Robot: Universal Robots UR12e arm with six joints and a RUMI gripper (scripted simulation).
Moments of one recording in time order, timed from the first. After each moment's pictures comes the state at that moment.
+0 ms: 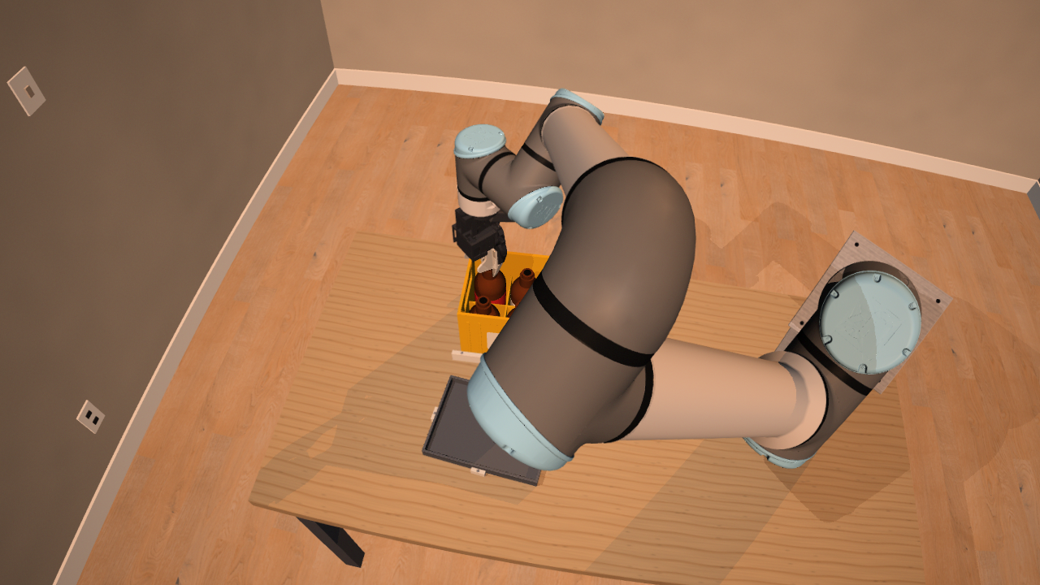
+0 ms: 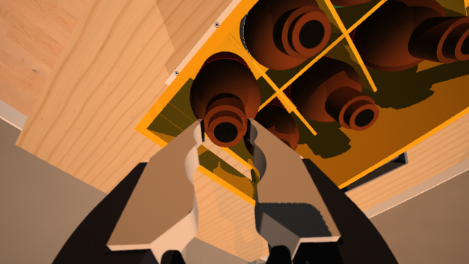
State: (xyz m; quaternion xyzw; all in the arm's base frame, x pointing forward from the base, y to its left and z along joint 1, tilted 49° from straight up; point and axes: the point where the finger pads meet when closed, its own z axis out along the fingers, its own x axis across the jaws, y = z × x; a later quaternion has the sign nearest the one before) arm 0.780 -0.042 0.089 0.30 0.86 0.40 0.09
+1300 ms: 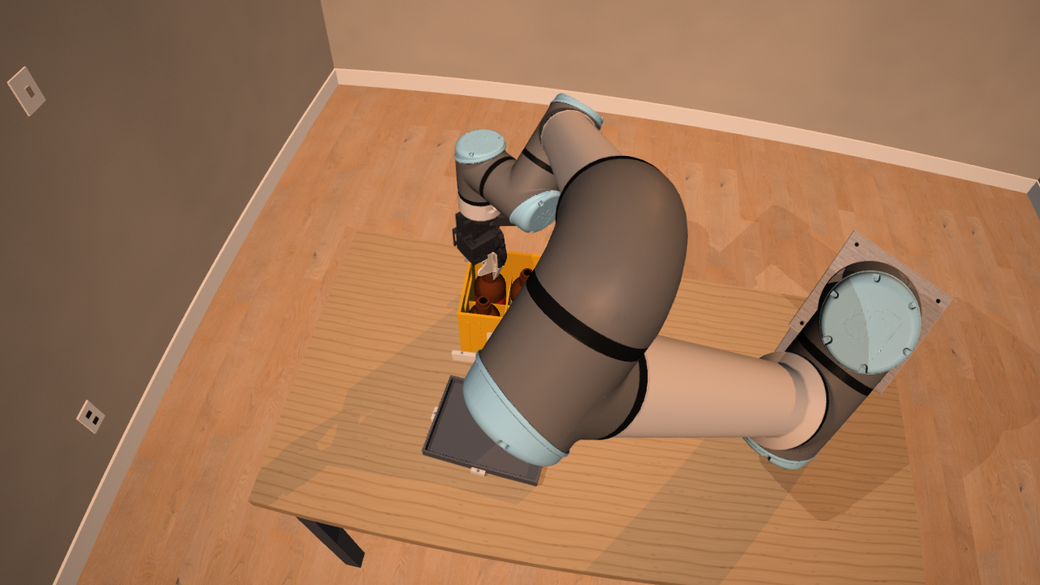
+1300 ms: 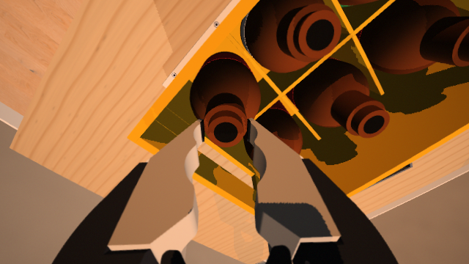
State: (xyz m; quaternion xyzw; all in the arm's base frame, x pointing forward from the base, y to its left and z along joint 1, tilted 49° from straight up) arm 0.785 -0.035 0.082 0.30 0.86 0.40 0.09
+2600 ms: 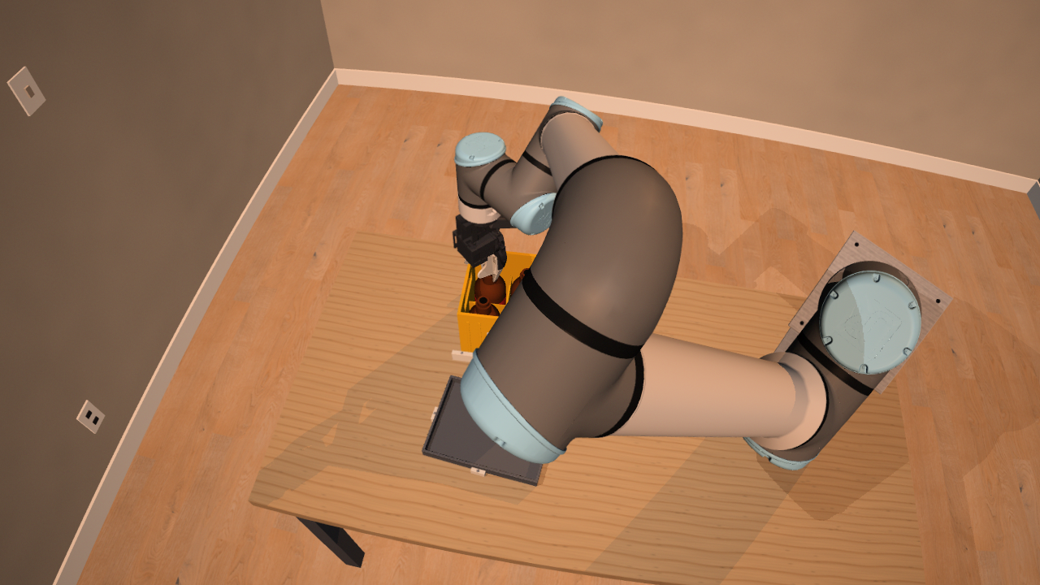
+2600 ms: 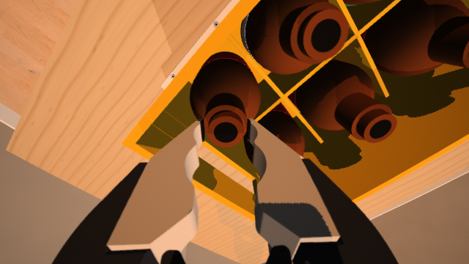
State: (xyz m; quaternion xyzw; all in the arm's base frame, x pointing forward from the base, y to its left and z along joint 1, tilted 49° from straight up) arm 0.787 -0.030 0.077 0.30 0.86 0.40 0.09
